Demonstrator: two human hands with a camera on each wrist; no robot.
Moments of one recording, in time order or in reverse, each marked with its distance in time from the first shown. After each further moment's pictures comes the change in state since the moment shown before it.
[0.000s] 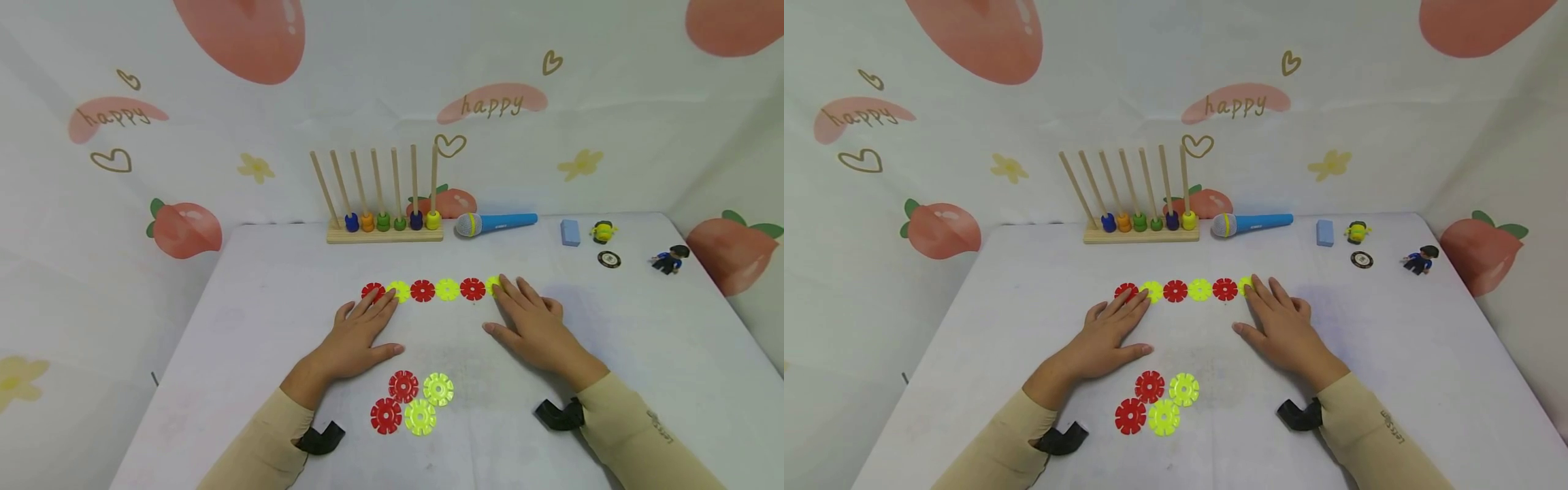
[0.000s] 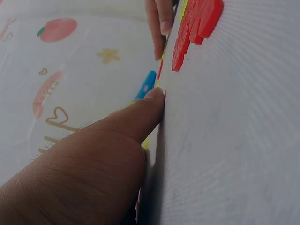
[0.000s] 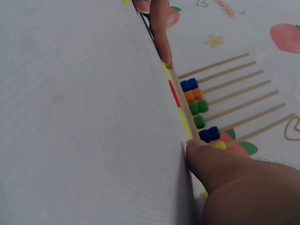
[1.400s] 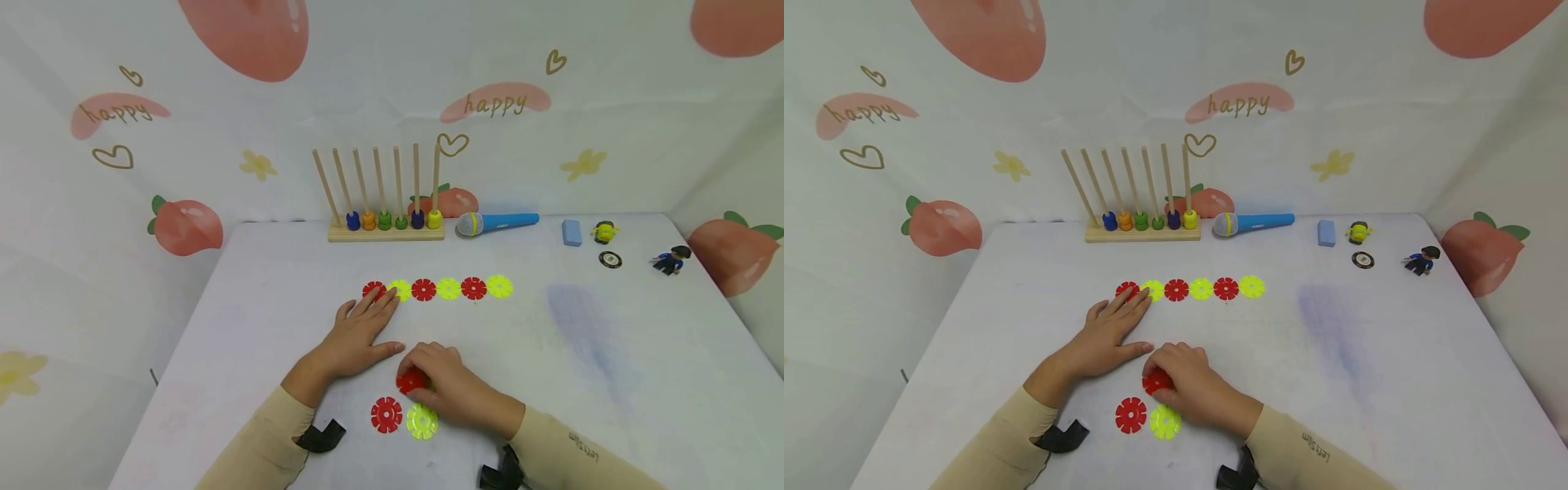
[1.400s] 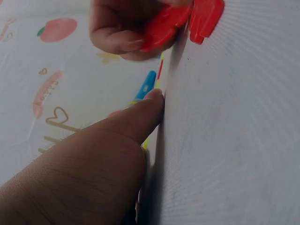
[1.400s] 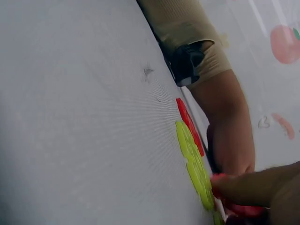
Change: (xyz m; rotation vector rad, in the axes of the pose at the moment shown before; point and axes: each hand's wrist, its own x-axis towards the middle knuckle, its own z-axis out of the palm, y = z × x) left_hand 0.000 -0.002 0.000 0.007 -0.004 0.006; right_hand -0.015 -0.142 0.025 0.527 -0.188 -0.303
